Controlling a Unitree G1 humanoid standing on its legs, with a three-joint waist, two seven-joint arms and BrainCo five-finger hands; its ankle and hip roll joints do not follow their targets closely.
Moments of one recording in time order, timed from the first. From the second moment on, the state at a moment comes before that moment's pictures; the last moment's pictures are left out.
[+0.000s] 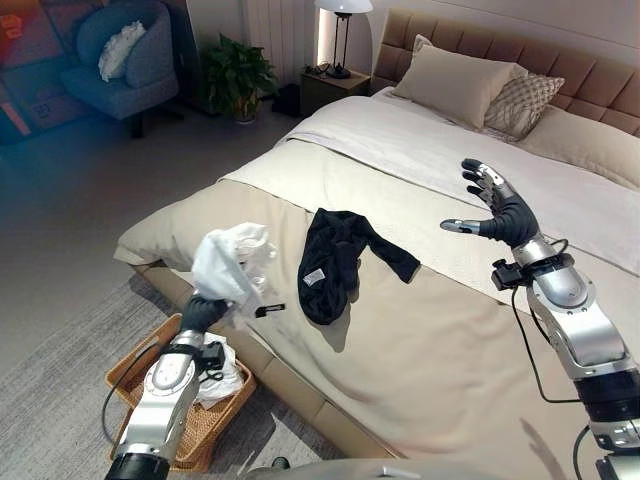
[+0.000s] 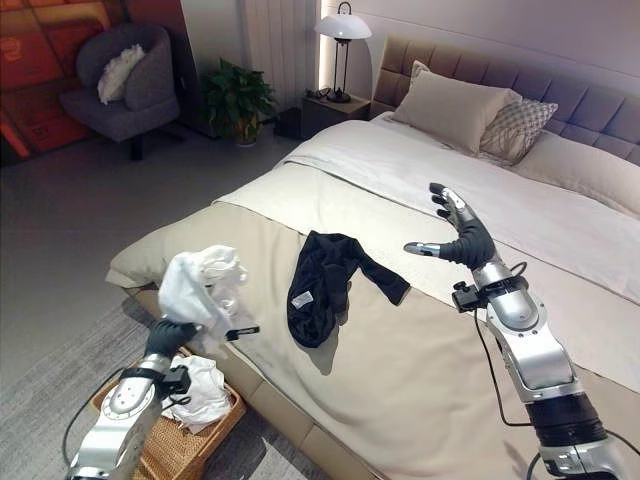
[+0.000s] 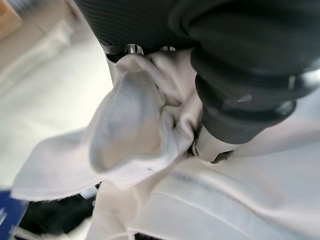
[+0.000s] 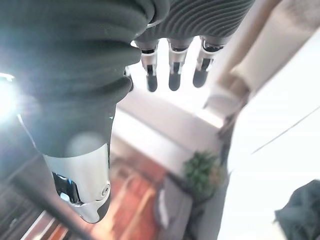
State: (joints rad) left arm 0.14 0.39 0.06 0.20 -0.29 -0.03 0.04; right arm -0.13 -0.61 -0.04 -0.05 0.22 0.00 0.02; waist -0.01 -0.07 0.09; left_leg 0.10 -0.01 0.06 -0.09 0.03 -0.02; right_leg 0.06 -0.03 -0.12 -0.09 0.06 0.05
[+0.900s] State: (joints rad) left arm -0.16 0.50 0.13 0.75 -0.13 -0.03 0.33; right arm -0.02 -0.48 0.04 0.35 0.01 -0.01 -0.09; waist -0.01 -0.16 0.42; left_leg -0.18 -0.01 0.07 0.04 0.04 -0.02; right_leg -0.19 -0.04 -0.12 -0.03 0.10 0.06
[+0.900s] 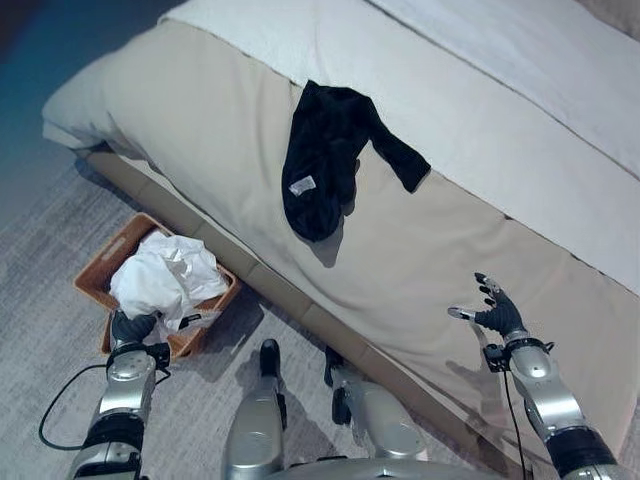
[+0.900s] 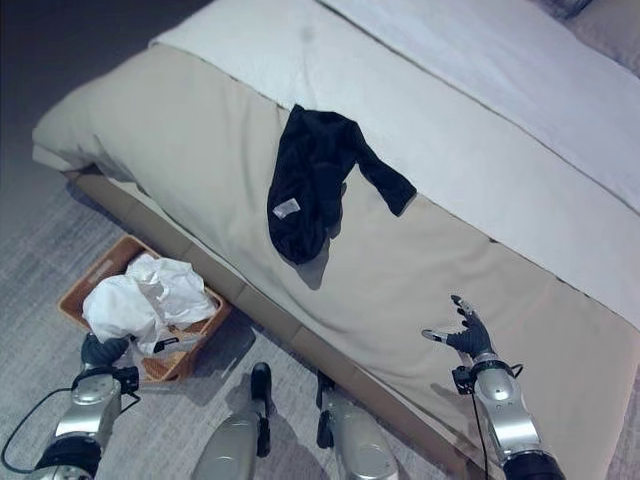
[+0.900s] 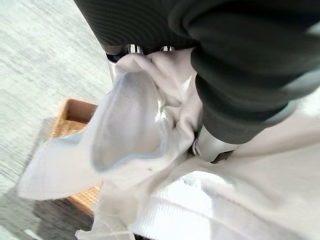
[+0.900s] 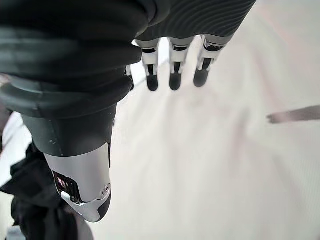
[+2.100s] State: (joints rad) left arm -0.18 0.29 -0.13 0.88 -0.16 -0.01 0.35; right arm -0.25 -0.47 0.05 0.22 0.04 -0.04 -0.27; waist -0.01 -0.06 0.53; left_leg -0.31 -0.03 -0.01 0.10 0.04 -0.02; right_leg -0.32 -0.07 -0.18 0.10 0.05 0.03
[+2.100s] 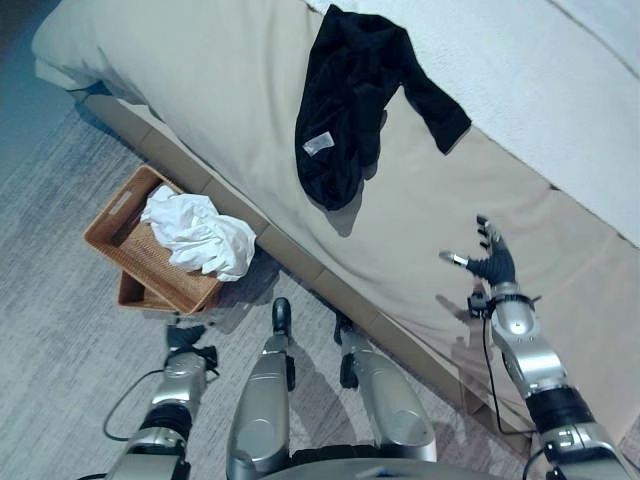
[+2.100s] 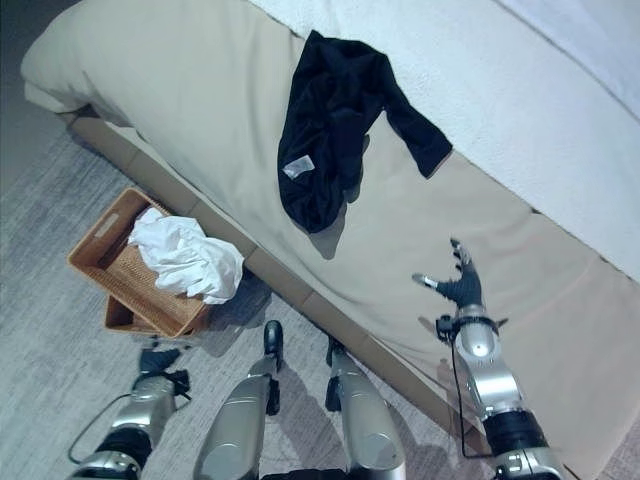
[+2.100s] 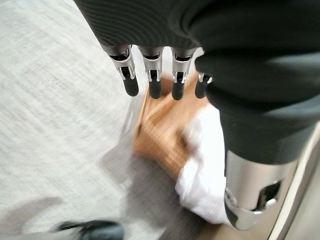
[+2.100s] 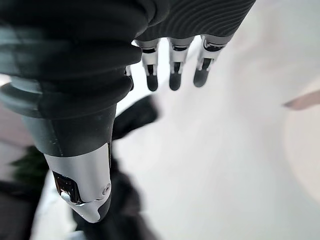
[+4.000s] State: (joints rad) left arm -0.12 0.32 -0.41 0.61 -0.23 -0.08 0.48; right arm -1.52 -0.67 0.65 1.11 -0.08 0.09 -0.51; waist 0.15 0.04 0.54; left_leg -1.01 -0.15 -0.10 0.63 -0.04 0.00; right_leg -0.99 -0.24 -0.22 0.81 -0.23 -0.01
